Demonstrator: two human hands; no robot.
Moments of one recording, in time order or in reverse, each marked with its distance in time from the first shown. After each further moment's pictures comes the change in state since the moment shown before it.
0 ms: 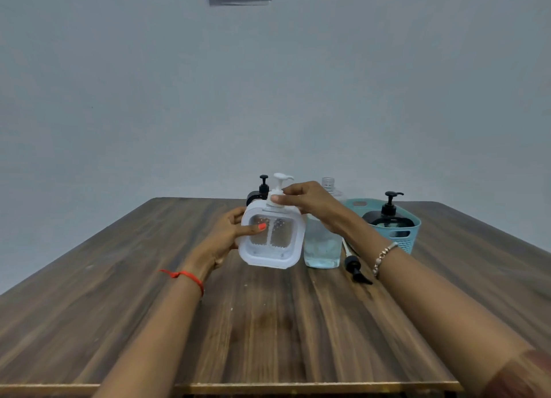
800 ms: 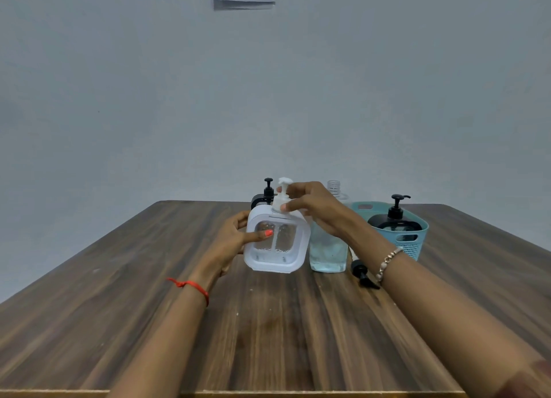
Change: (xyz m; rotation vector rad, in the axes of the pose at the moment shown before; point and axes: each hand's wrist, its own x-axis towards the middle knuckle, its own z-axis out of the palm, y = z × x) left_hand -0.005 -0.003 0.003 0.071 0.094 0.013; right_hand 0.001 -0.006 0.005 0.062 0.008 0.030
